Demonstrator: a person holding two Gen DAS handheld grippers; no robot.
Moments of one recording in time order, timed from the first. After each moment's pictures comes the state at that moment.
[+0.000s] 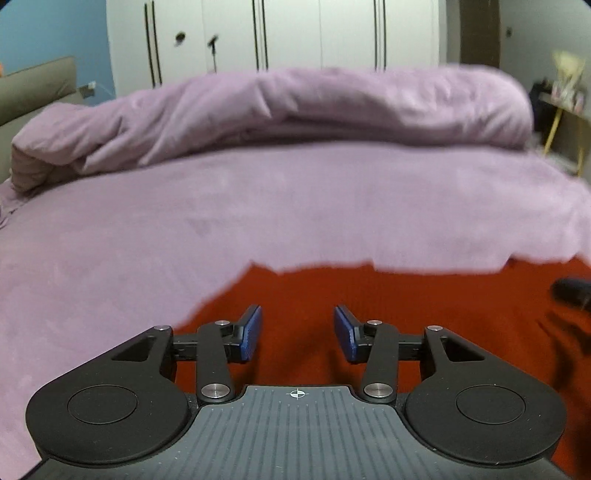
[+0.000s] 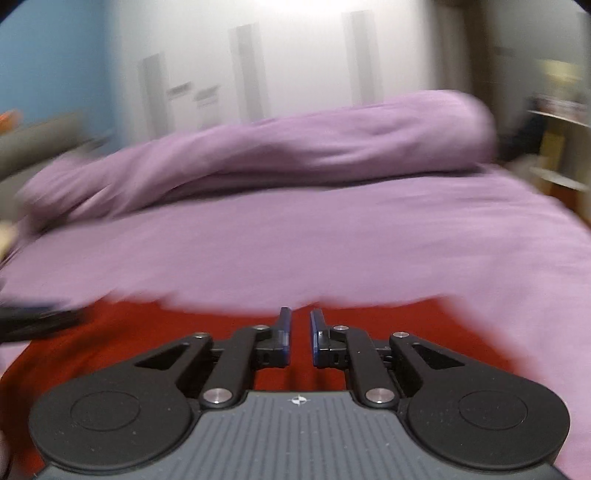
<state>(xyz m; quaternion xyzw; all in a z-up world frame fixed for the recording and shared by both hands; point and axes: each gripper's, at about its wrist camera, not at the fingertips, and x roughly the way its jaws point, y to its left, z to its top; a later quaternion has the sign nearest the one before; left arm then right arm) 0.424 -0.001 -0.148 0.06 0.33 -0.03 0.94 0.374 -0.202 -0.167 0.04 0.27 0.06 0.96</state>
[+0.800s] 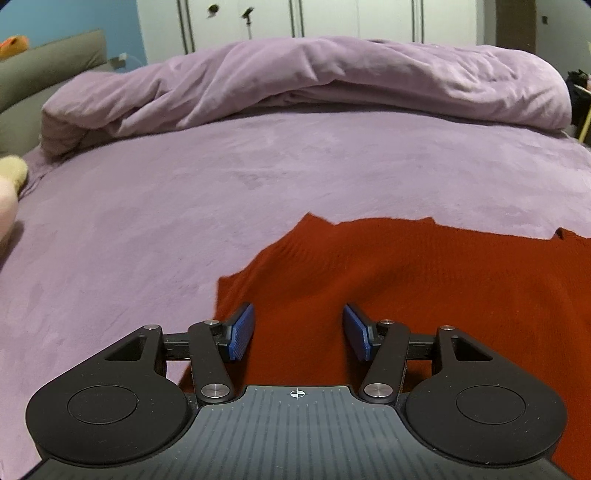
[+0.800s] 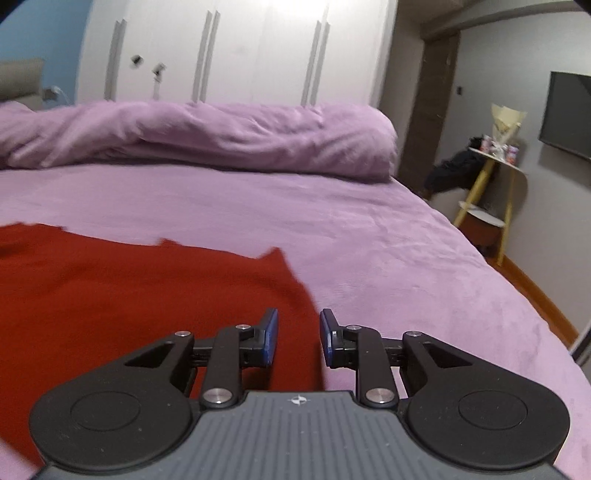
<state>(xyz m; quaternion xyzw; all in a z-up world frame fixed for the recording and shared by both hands) 0.411 0.038 -0.157 0.04 0.36 0.03 0.93 0.286 -0.298 -0.160 -0.04 0.25 -0.09 0.96</state>
